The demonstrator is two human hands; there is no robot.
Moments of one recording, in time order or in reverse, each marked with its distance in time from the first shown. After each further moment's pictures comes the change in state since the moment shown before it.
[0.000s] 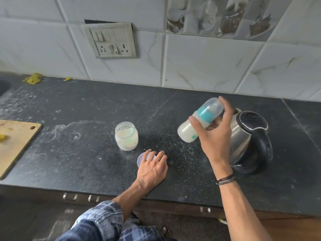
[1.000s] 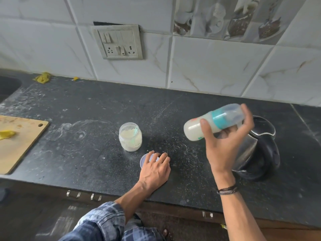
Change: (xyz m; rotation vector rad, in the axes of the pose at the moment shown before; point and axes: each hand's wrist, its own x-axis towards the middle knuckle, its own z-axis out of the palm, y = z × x) left_hand 0.001 0.002 0.002 0.031 0.012 -0.009; right_hand -0.004 0.016 0.000 0.101 0.043 -0.125
